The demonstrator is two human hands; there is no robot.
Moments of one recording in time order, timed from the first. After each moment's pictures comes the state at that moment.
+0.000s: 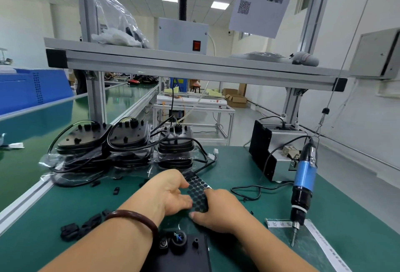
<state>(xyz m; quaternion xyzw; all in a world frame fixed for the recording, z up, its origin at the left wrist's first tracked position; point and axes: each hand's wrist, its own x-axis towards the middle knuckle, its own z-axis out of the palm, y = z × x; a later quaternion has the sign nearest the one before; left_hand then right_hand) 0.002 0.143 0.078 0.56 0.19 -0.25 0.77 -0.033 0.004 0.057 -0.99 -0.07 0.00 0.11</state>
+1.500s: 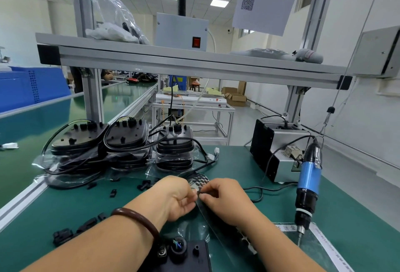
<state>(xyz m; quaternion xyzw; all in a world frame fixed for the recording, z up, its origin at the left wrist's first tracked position) 0.004 0.130 0.081 0.63 0.17 -0.23 0.72 -0.016 -0.013 0.058 -0.94 -0.10 -0.10 0.30</state>
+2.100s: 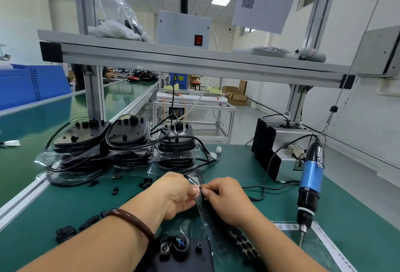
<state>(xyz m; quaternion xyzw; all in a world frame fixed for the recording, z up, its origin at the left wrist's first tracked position) -0.008 0.137 0.087 0.65 0.13 -0.19 0.72 -0.020 -0.007 0.058 -0.93 -0.11 -0.09 0.33</state>
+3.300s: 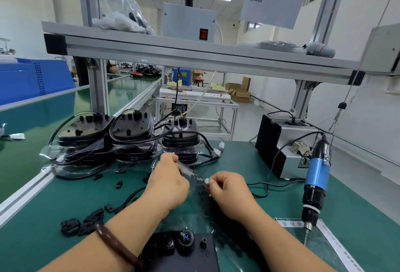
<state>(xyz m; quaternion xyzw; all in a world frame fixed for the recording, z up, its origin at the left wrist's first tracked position) -0.017 0.157 0.084 0.87 0.03 0.05 0.48 -0.013 -0.006 0.048 -0.92 -0.07 -0.13 0.37</state>
